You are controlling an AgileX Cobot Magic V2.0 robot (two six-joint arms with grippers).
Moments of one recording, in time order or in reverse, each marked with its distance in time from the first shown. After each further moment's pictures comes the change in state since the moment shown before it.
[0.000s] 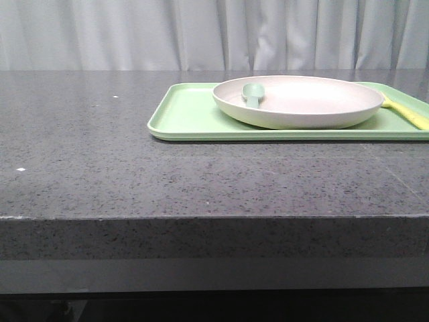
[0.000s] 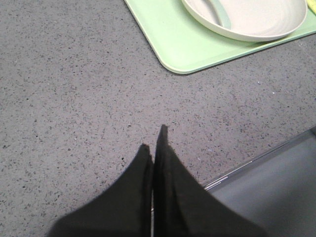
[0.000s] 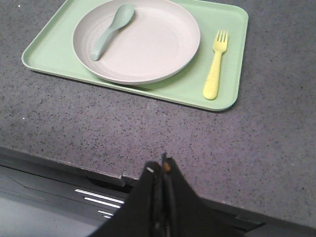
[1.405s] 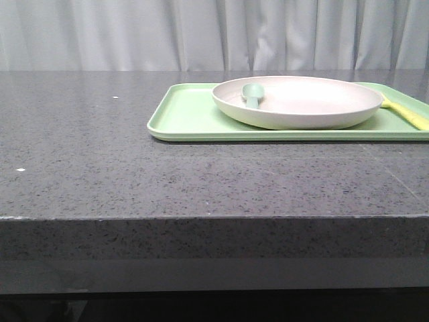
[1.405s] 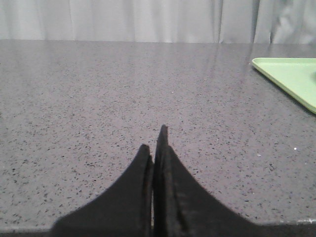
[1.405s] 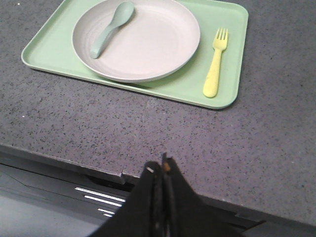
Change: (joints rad) left arm 0.290 -0.807 0.852 0.057 -0.643 0.000; right arm 0.000 0.000 0.001 0.000 0.004 0.000
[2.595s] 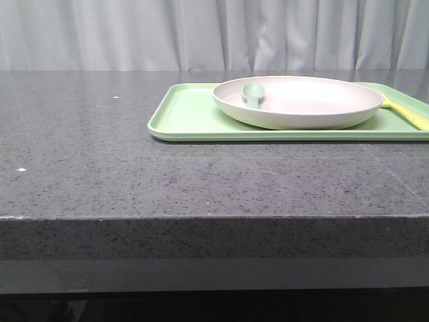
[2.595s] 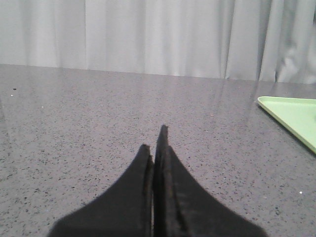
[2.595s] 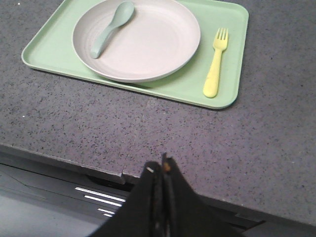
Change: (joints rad) left arm 0.008 0.000 0.000 0.195 -0.111 -0.235; right arm 0.000 0.000 0.000 0.000 0.000 0.000
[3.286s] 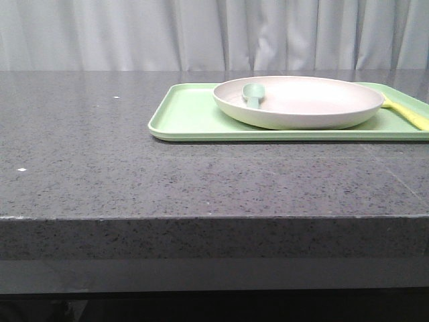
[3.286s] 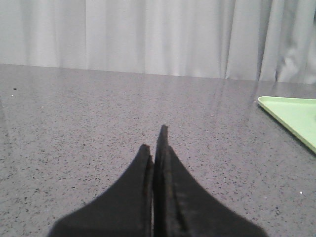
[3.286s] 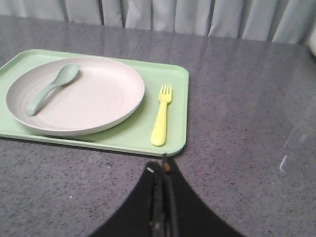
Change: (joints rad) left arm 0.000 0.000 0.000 0.000 0.000 0.000; right arm -0.151 -0.267 0.480 -0.079 -0.559 -0.004
